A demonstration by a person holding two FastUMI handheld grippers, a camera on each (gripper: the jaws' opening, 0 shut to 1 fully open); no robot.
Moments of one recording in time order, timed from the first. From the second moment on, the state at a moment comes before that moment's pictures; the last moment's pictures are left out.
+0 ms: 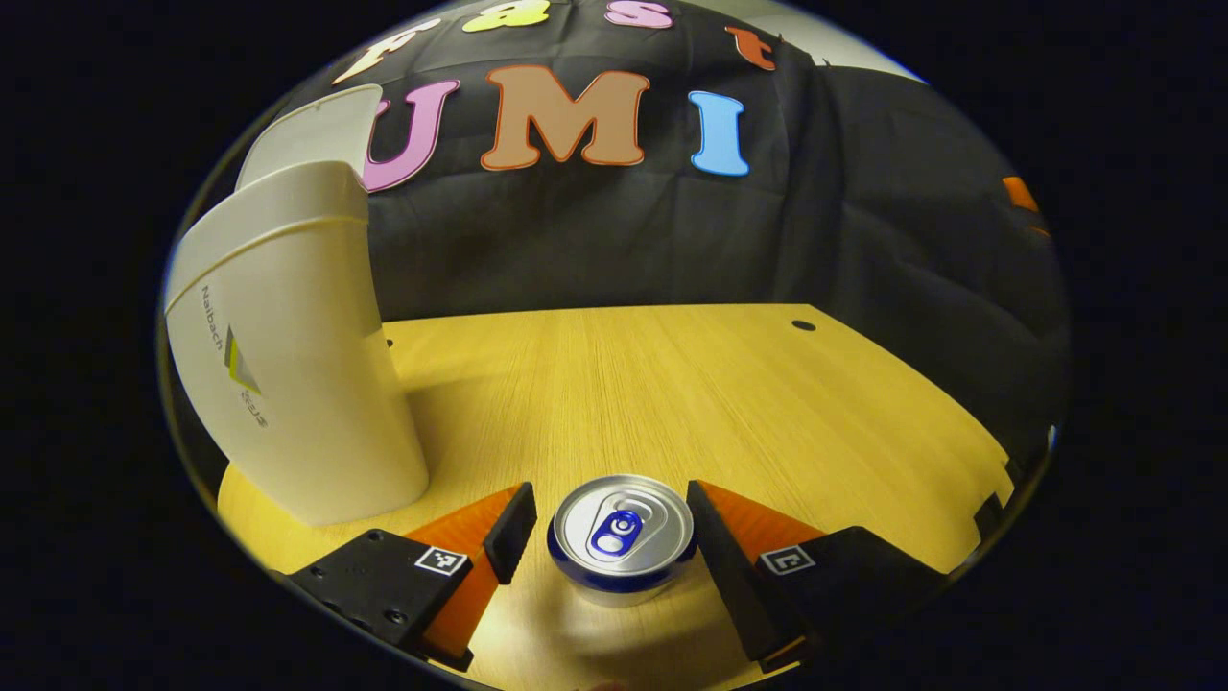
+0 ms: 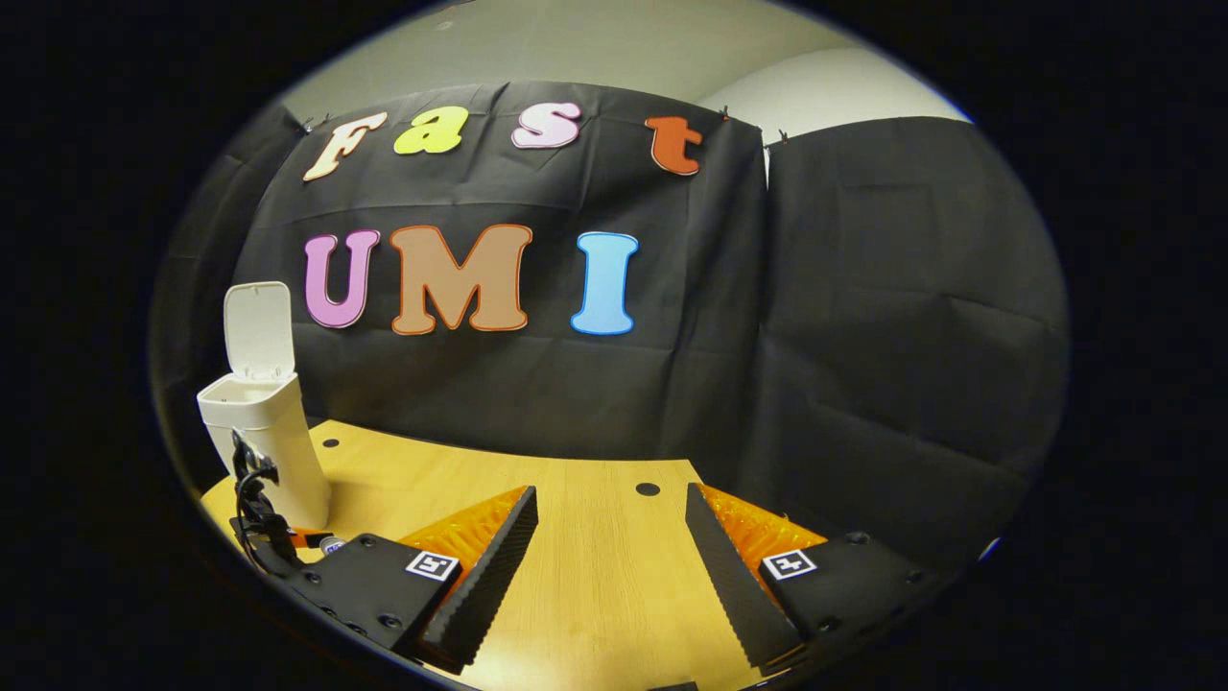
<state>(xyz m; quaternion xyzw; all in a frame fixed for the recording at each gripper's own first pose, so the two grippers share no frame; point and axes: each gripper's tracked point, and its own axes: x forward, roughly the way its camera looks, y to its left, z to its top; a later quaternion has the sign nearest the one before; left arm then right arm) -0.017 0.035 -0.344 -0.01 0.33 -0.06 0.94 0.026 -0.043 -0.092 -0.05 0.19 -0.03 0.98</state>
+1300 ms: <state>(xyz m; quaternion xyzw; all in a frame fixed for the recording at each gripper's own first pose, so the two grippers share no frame) 0.081 0.062 -0.077 0.07 0.04 -0.06 0.99 0.026 -0.018 -0.106 -0.03 0.19 0.01 0.98</state>
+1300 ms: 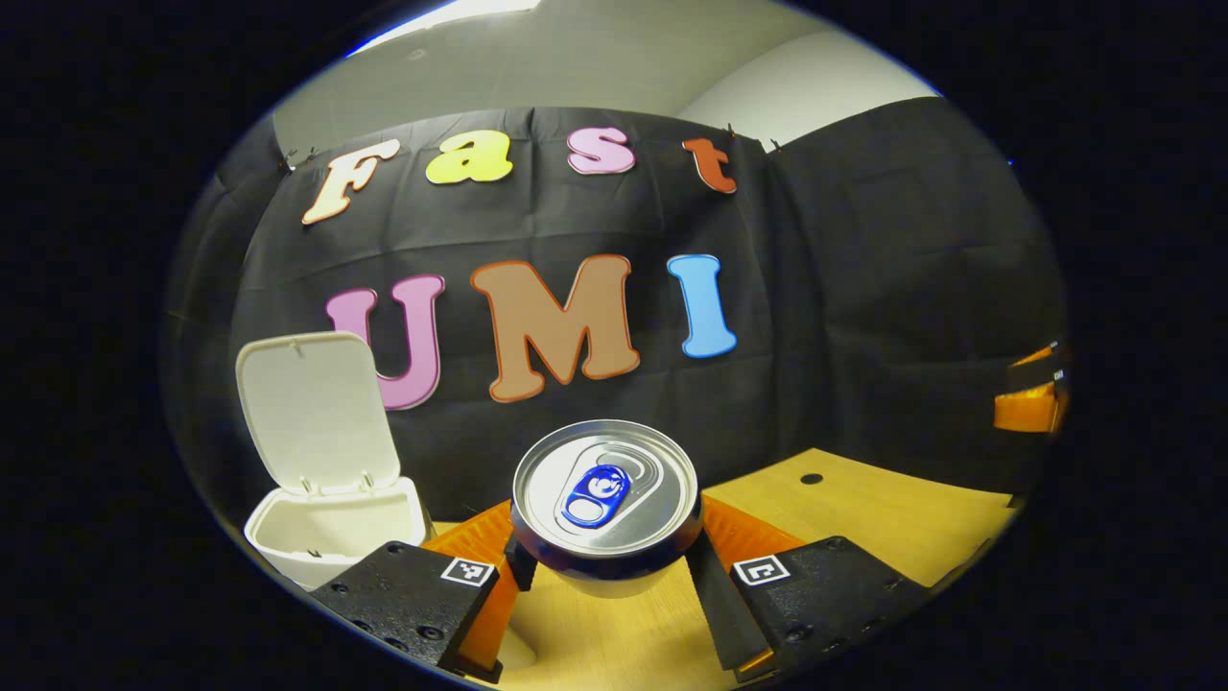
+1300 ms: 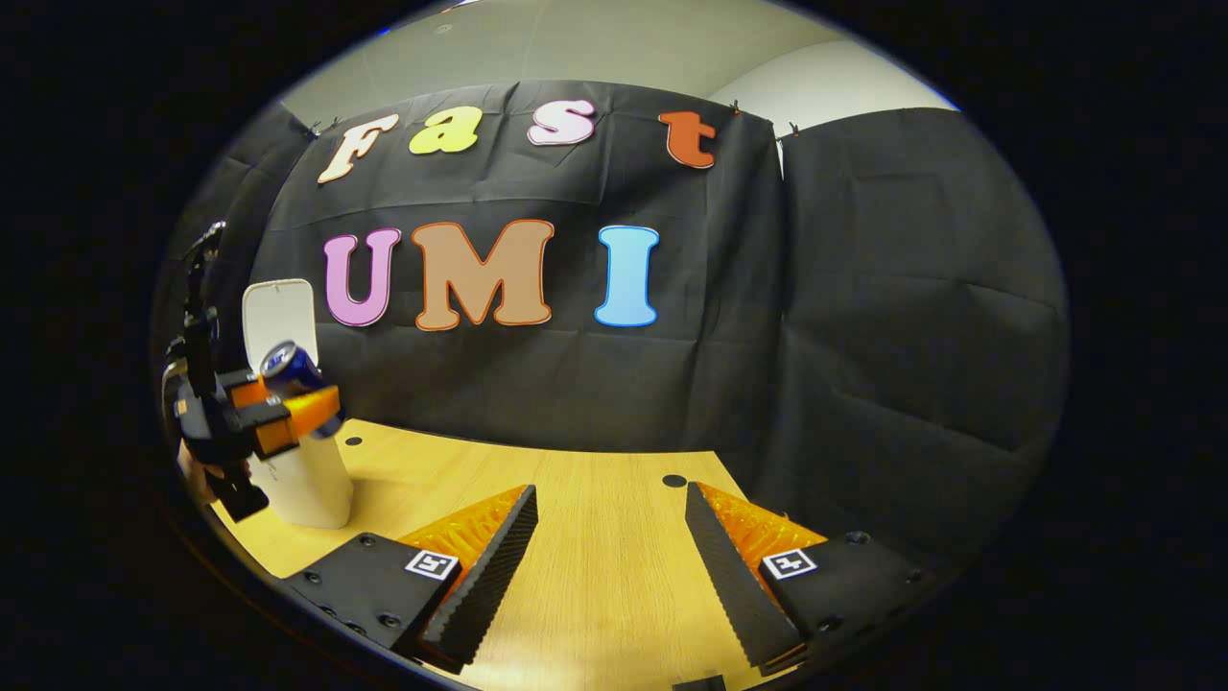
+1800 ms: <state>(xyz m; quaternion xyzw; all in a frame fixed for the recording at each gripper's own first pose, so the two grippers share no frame) 0.099 0.207 -0.046 0.10 0.03 0.10 0.99 0.029 -0.008 -0.113 -0.03 0.20 0.02 0.98</state>
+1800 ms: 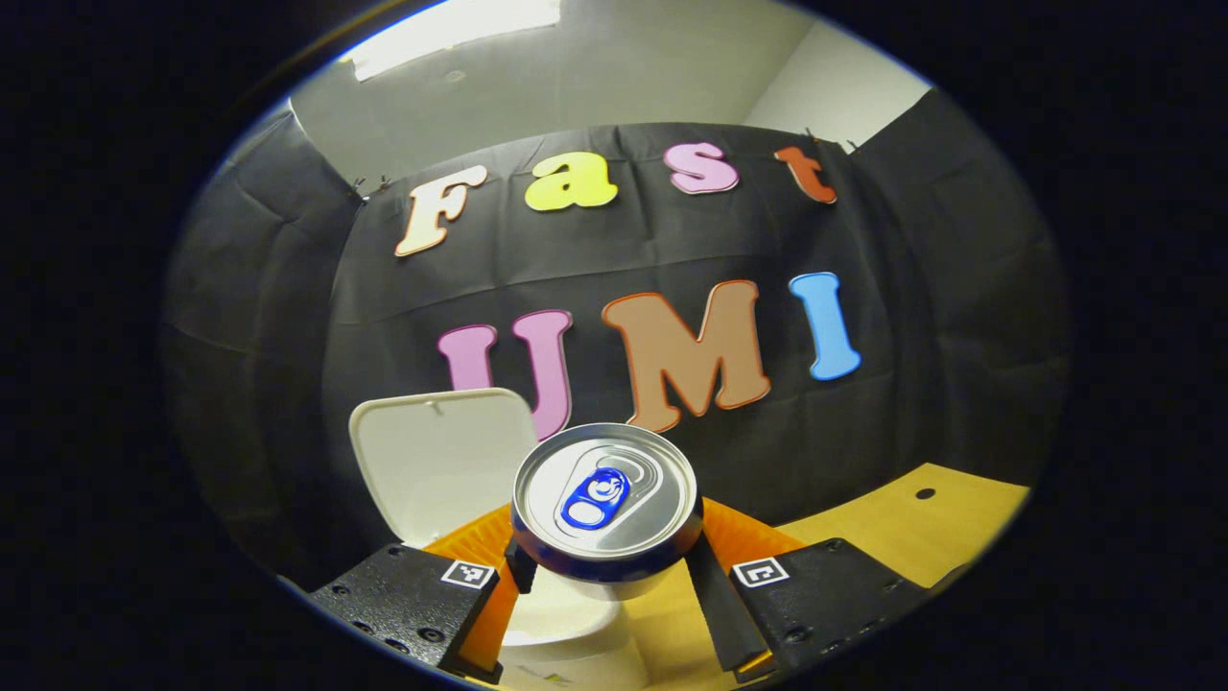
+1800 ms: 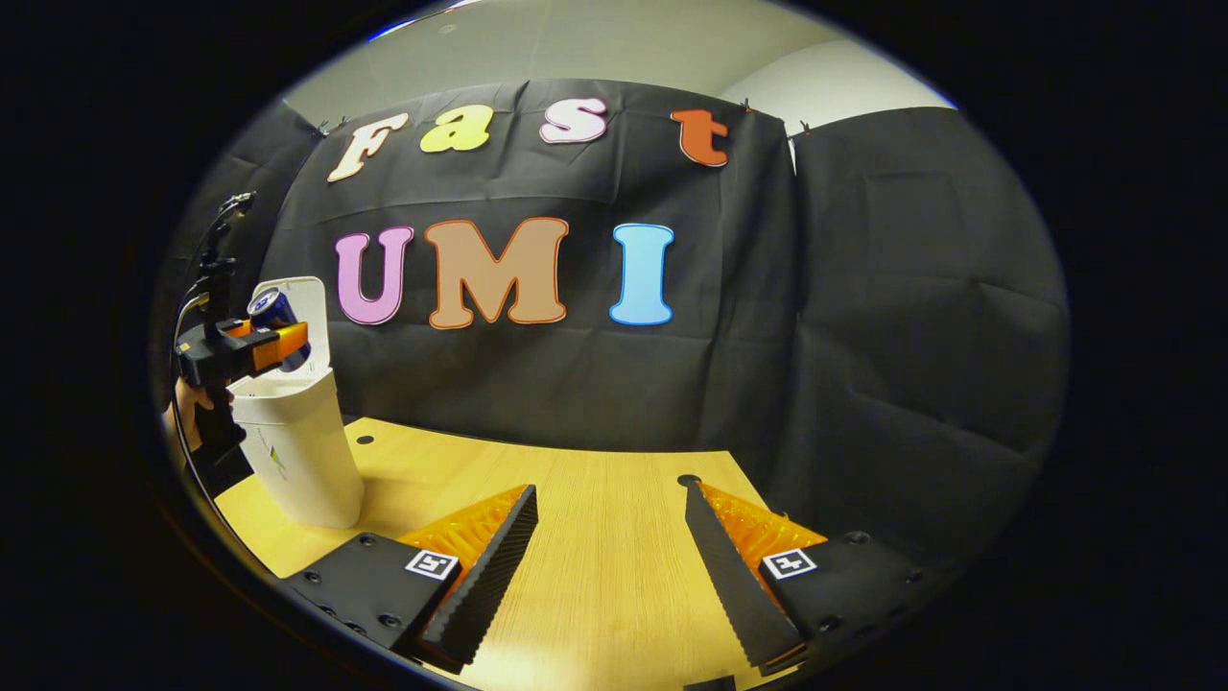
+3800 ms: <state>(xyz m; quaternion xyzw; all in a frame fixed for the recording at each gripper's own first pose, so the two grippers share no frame) 0.208 0.372 0.049 0.00 0.09 0.22 0.97 0.014 -0.005 -0.128 0.00 0.21 0.03 0.98</state>
